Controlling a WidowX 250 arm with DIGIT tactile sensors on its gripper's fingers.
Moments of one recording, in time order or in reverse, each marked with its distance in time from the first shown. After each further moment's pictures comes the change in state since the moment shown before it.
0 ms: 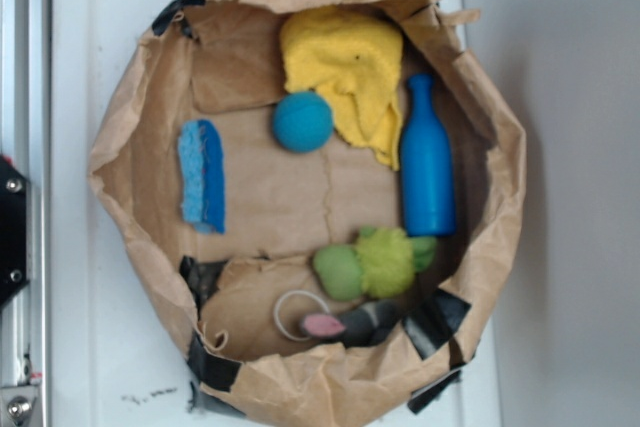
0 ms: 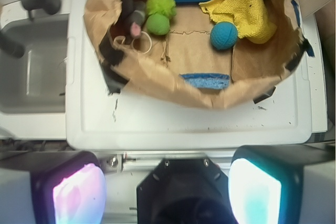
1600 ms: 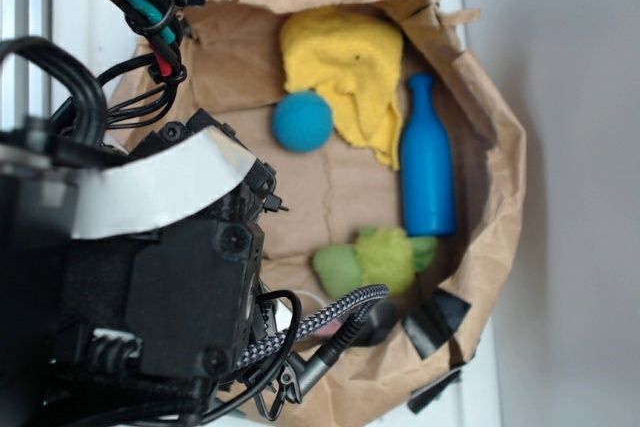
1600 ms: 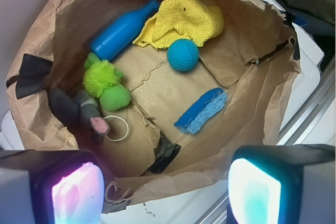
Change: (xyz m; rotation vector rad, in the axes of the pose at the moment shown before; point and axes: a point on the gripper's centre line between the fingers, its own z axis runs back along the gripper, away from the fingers) arm 0.066 -0.002 -0.037 0.068 -0.070 0.725
